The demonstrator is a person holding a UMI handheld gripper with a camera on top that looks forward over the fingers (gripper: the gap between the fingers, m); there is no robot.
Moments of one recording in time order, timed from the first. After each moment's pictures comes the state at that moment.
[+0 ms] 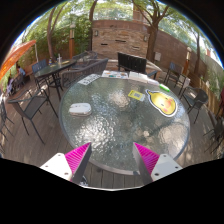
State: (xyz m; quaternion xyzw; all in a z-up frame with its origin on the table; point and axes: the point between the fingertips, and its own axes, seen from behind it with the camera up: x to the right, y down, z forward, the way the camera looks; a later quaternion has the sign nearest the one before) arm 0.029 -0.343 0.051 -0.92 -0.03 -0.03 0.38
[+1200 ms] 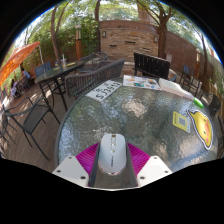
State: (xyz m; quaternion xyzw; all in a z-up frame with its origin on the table) arm -0.090 -0.109 -0.018 -0.92 -0.06 0.02 0.39
